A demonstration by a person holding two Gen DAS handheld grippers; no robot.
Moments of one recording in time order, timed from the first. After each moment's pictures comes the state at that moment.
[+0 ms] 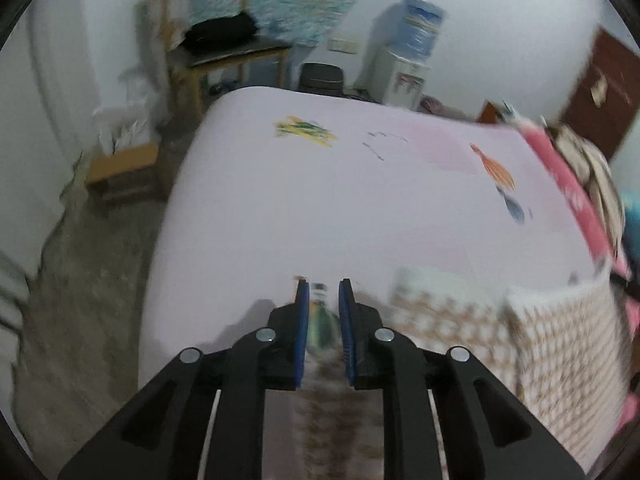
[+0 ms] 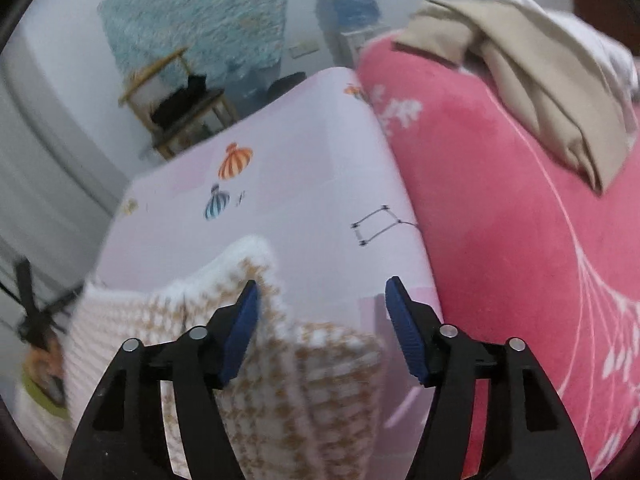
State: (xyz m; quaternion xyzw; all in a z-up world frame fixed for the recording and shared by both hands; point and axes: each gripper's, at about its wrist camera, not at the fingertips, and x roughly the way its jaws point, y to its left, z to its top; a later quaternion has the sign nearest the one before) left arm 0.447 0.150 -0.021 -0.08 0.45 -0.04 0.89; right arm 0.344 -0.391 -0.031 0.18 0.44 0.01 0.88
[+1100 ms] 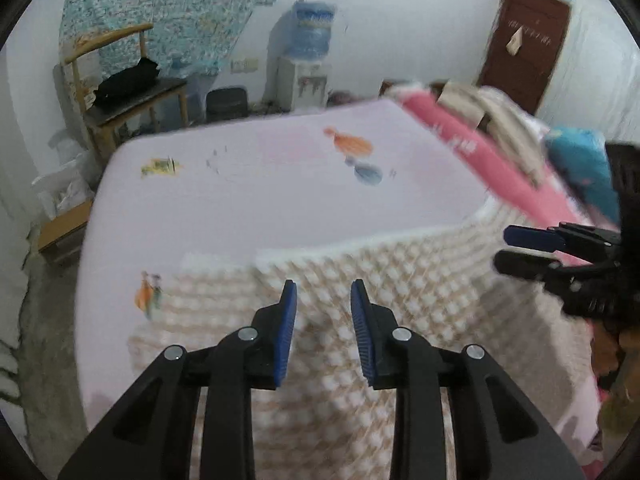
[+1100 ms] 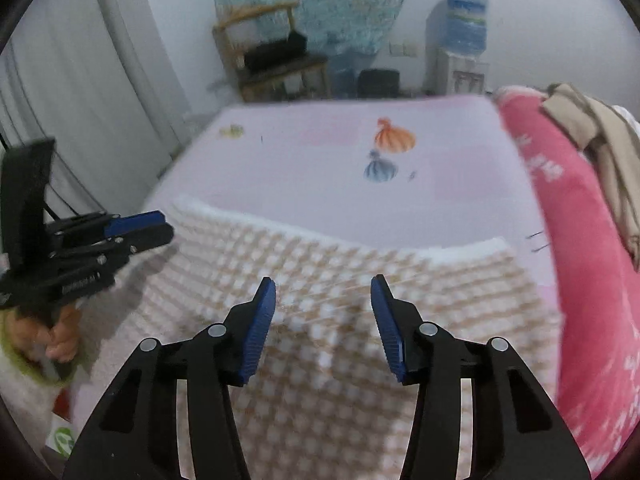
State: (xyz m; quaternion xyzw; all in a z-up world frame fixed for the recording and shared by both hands) left arm 0.382 0.008 0.000 0.02 0.44 -0.17 0.88; right arm 0.319 -0.202 -0.010 0.01 0.46 0.11 0.88
